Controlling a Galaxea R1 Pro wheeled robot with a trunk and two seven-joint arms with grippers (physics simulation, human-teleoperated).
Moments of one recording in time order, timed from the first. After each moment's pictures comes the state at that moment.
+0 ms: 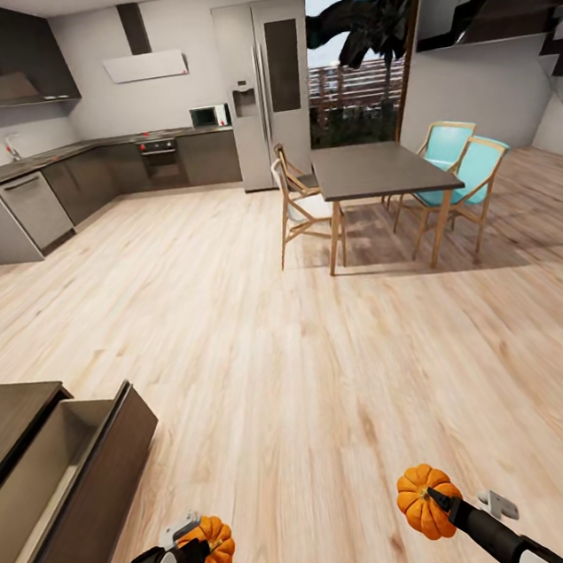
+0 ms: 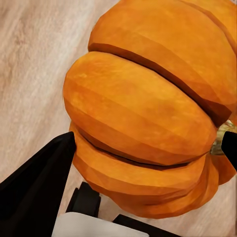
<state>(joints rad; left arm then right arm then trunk) -0.44 0.13 -0.23 -0.53 0.68 0.36 0.26 -0.52 -0.19 0.05 -0.07 -0.77 -0.11 0.56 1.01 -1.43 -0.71</state>
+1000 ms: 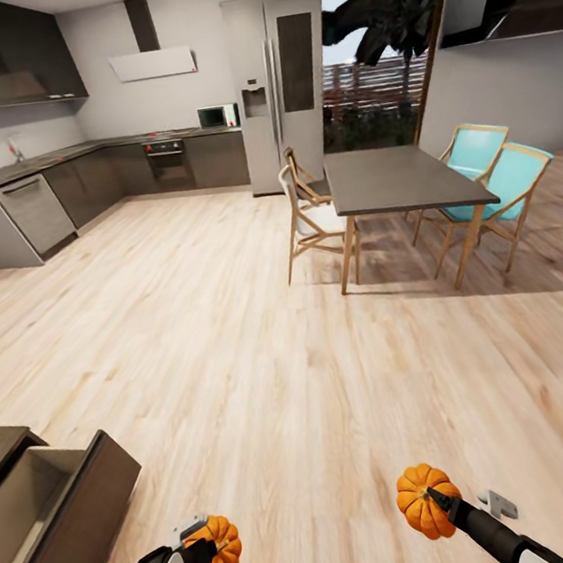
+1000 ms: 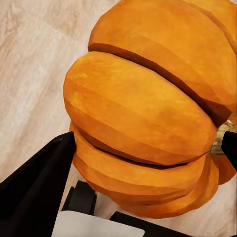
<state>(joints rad) -0.44 0.11 -0.25 -0.53 0.68 0.36 0.26 -0.52 -0.19 0.05 -0.07 -0.77 -0.11 0.56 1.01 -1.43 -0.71</state>
